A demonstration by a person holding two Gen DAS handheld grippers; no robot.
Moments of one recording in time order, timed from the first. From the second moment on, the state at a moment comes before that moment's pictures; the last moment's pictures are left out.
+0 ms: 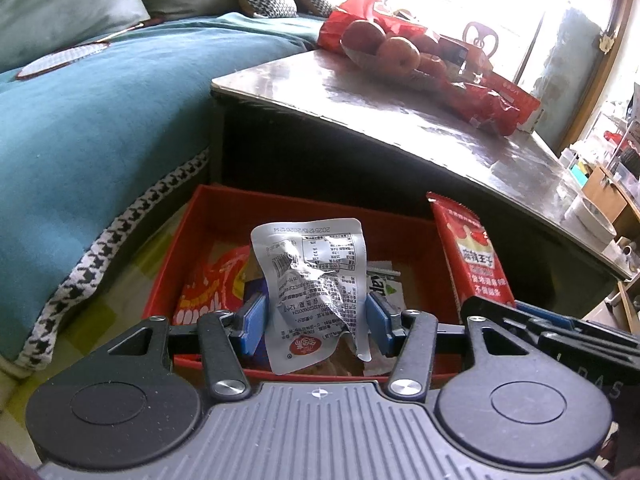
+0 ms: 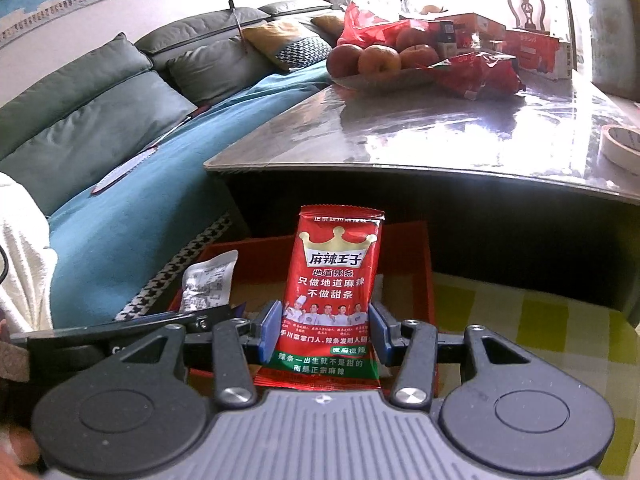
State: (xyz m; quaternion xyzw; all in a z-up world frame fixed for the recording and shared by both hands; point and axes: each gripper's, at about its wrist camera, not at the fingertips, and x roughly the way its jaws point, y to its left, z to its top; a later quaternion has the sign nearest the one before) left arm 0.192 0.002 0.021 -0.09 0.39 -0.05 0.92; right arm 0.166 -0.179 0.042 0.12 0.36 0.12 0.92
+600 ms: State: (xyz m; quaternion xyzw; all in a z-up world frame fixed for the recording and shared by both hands) left arm 0.224 0.001 0.002 -0.07 0.40 -0.03 0.91; right arm 0.201 -0.173 0.013 0.10 0.38 0.10 0.91
